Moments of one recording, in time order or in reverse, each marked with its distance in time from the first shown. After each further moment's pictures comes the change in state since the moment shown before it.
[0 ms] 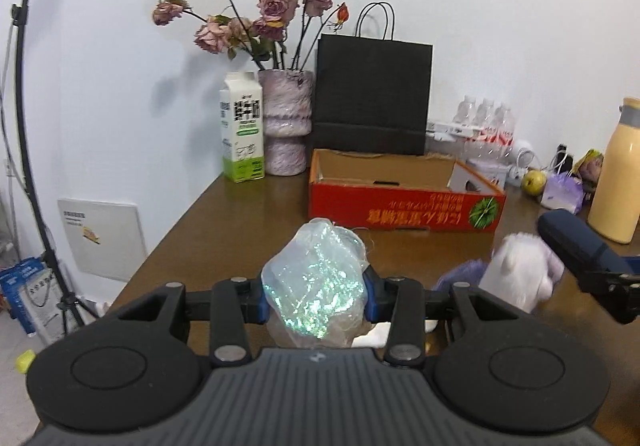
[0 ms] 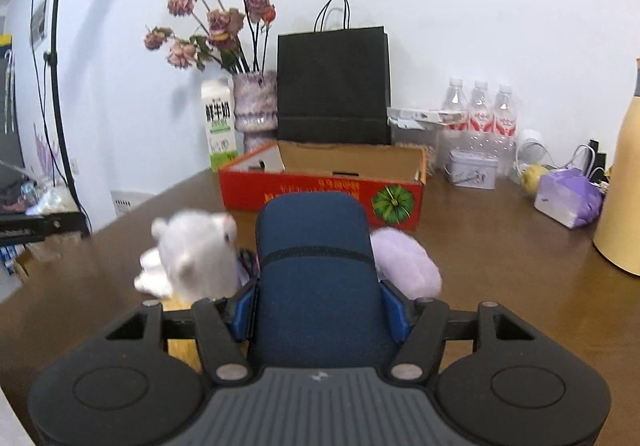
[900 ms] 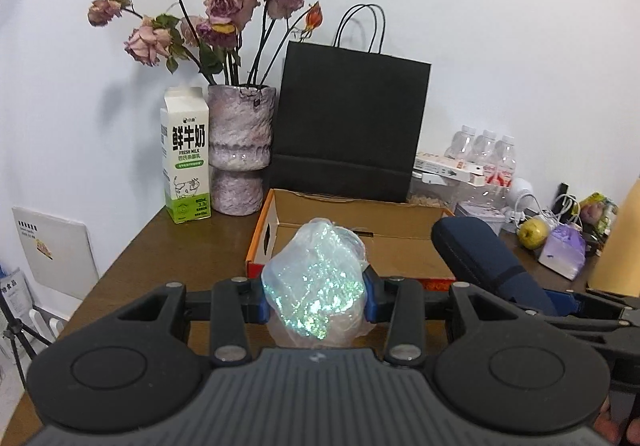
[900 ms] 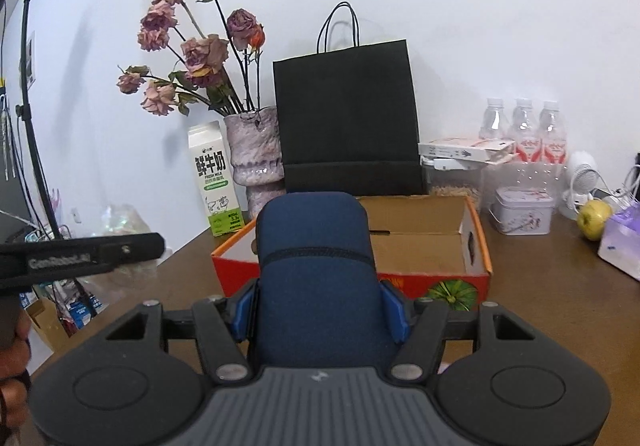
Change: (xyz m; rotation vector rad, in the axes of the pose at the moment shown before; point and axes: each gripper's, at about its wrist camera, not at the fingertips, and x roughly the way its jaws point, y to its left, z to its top) left arm 0.124 -0.035 0.085 -0.065 0.012 -0.052; right arm 0.126 0.000 0.093 0.078 -0.057 0.057
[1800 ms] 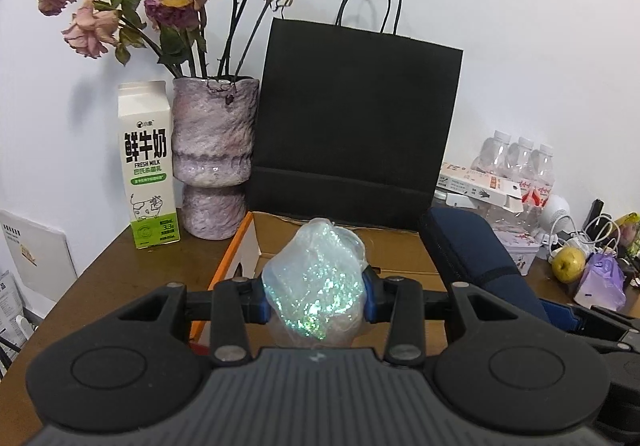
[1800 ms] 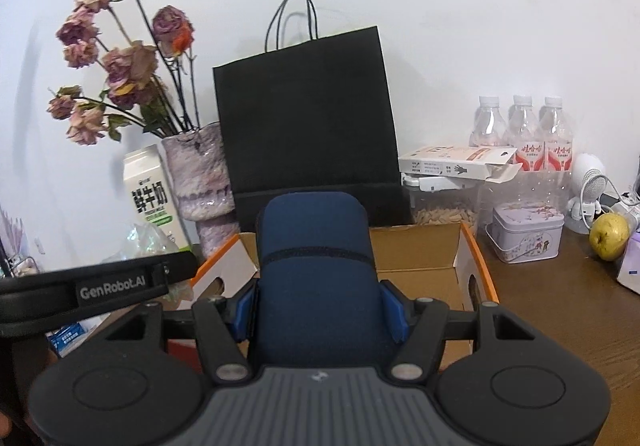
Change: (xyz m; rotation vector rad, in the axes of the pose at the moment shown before) left arm 0.119 -0.027 0.042 -0.011 0.019 0.045; right arm 0.099 -0.027 0.051 0.071 -0.012 -0.077
